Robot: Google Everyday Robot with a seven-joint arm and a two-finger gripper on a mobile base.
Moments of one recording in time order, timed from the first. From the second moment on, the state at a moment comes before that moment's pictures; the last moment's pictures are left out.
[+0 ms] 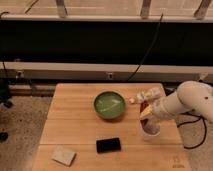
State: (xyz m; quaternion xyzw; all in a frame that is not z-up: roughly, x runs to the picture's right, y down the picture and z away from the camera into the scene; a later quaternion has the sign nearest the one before) arm 0.202 0.146 0.673 -0.10 -0.34 -0.46 0.81
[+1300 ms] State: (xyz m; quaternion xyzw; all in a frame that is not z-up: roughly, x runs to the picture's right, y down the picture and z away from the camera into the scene) arm 0.255 0.173 0.667 -0.14 -0.34 -0.44 0.82
